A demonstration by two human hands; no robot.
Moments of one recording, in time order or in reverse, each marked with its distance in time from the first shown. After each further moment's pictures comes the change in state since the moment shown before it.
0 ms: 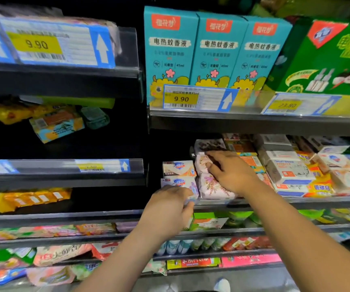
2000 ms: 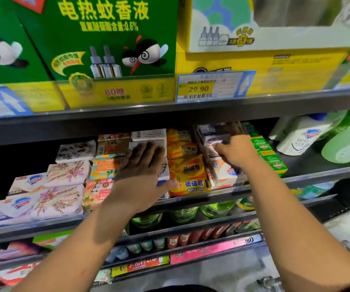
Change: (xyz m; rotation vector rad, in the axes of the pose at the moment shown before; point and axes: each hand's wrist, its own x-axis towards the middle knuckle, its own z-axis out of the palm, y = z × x) left_hand 0.178 0.260 0.077 0.329 -0.032 0.019; right_hand -0.051 0.374 -0.093 0.143 0.175 0.387
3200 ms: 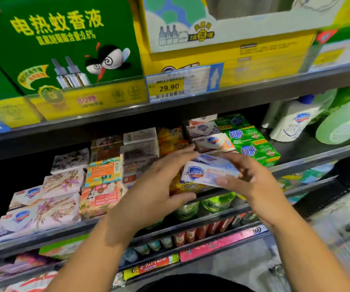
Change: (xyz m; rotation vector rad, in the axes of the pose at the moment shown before) left_hand -0.023 0.043 -0.033 -0.616 0.192 0.459; right_hand -0.149 -0.009 -0.035 1.176 -0.100 0.024
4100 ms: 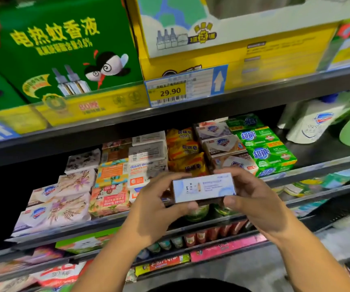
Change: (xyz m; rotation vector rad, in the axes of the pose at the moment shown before) left_hand -0.024 0.008 0.014 -0.339 0.161 -0.354; right_hand 0.000 0.018 0.005 0.200 -0.244 0.014
